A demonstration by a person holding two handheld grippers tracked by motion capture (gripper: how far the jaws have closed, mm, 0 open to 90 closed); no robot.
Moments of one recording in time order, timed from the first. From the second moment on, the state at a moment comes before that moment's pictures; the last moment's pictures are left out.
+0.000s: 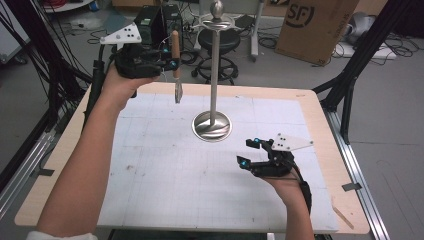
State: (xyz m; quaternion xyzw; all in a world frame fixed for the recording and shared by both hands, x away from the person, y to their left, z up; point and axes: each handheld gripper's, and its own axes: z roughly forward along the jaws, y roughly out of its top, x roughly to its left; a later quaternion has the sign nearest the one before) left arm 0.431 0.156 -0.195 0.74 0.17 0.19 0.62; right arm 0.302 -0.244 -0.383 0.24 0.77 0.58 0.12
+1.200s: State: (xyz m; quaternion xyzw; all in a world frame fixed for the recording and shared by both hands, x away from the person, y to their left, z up) left arm 0.450 0.115 -0.178 0.76 0.19 0.21 0.58; right arm 0.301 -0.247 -0.381 0.23 0.76 0.59 0.12
